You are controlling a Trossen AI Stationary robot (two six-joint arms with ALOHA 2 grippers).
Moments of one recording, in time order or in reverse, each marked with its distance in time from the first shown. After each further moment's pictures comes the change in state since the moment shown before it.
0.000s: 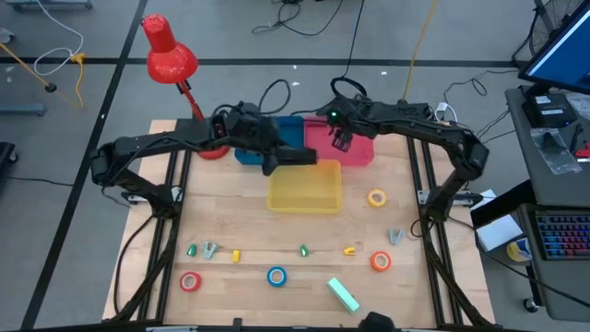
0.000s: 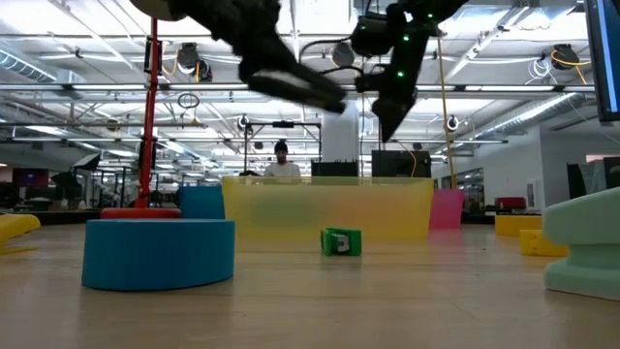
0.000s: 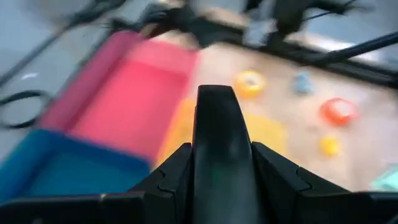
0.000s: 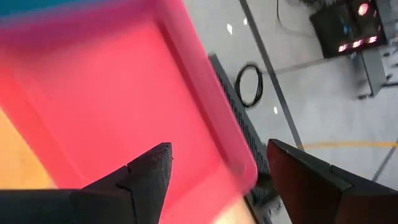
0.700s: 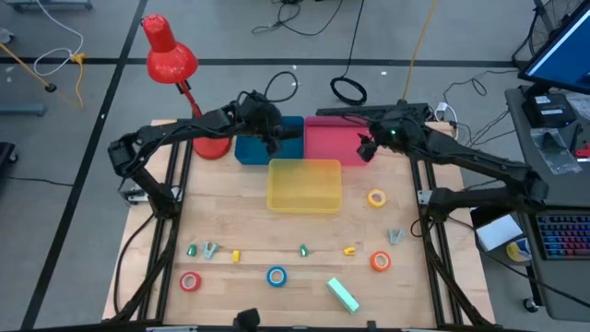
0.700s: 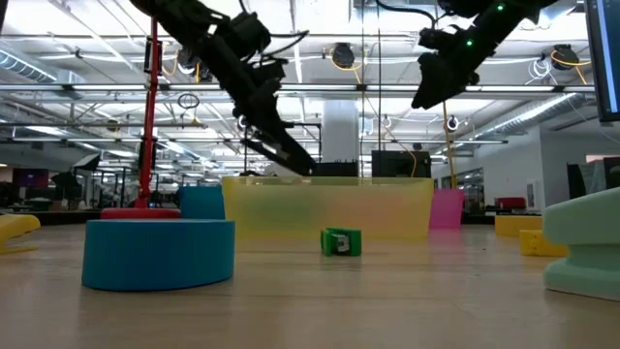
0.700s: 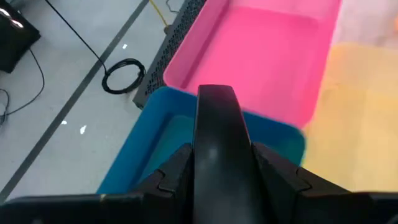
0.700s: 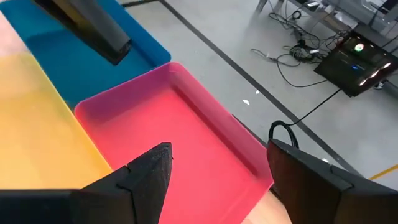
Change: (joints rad) left arm 0.173 0.197 0.001 0.045 -0.192 0.247; right arm 0.004 -0.603 -0.537 0.416 -0.132 0.178
